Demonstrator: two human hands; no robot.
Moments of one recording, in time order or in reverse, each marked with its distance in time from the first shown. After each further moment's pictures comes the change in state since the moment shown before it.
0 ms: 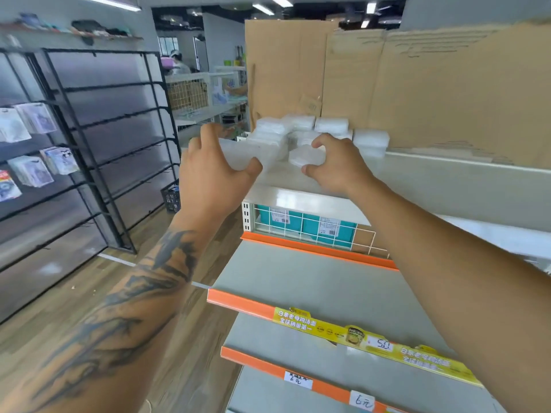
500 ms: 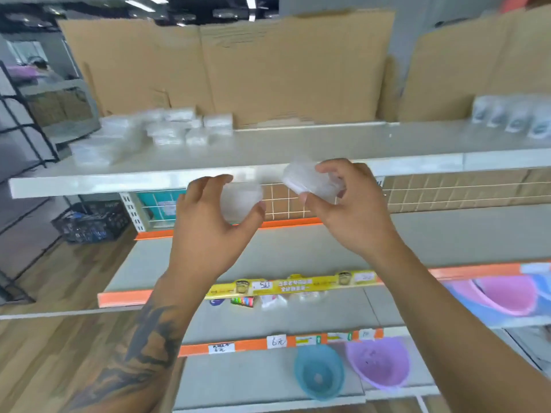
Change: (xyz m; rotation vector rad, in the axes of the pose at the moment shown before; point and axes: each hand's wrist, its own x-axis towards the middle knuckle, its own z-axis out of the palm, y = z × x) left_hand -0.214 0.182 0.043 -0.217 -0.264 0.284; right_hand -0.296 0.140 -0.166 0.192 0.424 0.114
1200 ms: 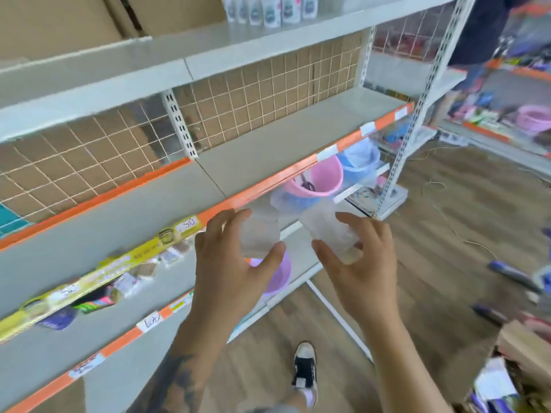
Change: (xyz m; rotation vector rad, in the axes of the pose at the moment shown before) left_hand -0.210 0.241 0.227 -0.311 -0.579 0.227; right_hand -0.278 0.195 -0.243 -0.219 0.516 0.502
